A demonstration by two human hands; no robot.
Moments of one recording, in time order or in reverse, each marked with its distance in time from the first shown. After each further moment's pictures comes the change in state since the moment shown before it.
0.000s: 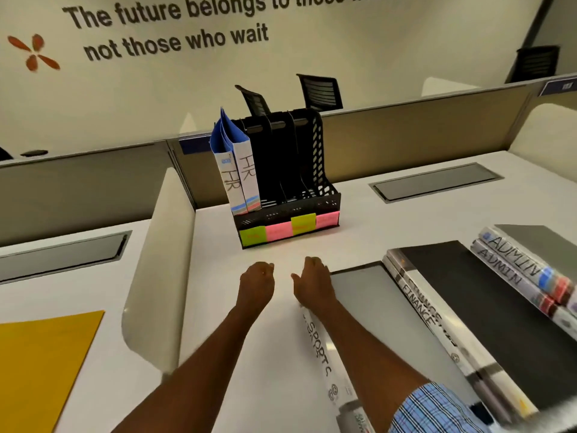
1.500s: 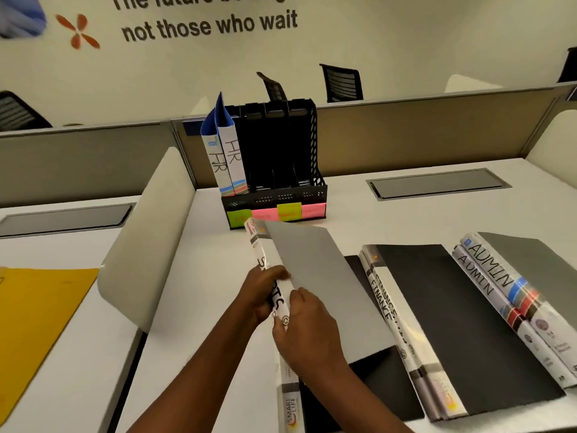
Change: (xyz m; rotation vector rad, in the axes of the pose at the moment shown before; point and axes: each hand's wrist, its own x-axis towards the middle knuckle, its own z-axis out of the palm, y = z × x) left_hand -0.084 0.077 0.053 -1.065 -0.160 -0.395; right_hand -0.159 0.026 -0.121 0.056 -0.004 -0.244
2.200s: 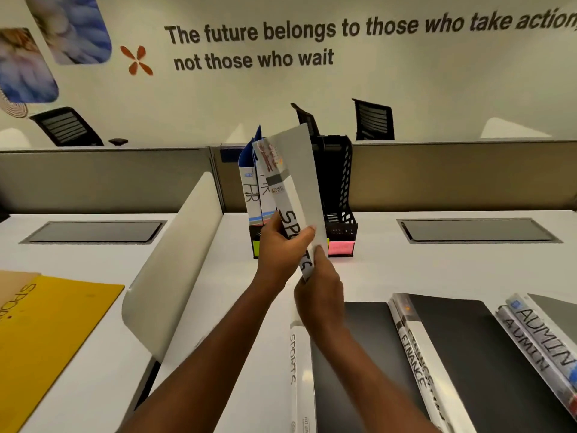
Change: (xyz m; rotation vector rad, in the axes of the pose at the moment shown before) left_hand 0.002 0.118 0.032 0.253 0.135 0.759; right_hand 0.129 -0.034 -0.002 0.301 0.245 -0.004
